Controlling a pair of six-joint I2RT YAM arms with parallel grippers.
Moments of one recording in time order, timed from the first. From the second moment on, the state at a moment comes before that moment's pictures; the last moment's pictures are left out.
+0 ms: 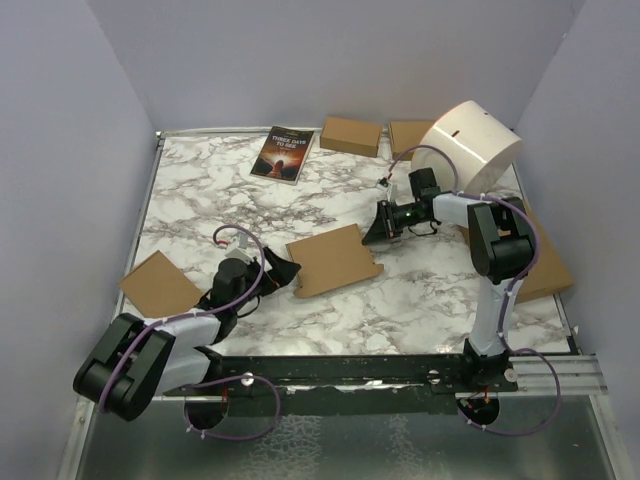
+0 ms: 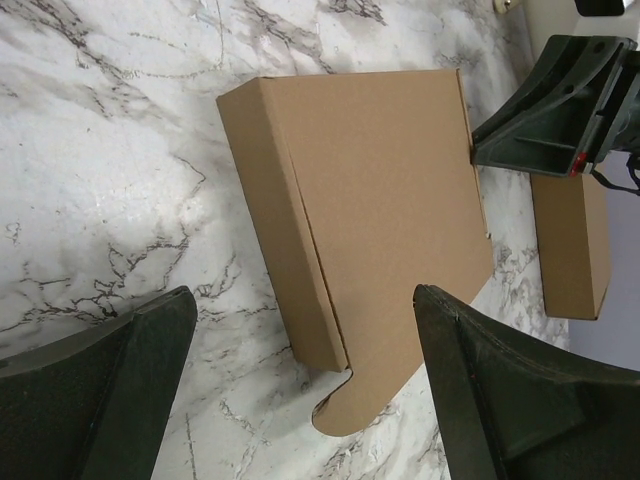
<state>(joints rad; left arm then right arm) -0.44 1.15 0.12 0.64 0.11 -0.89 0.21 2.06 1.23 -0.29 -1.00 -0.05</state>
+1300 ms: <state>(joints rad) -0.58 1.64 0.19 1.20 0.08 -1.16 0.13 2.07 1.18 -0.21 -1.08 0.03</state>
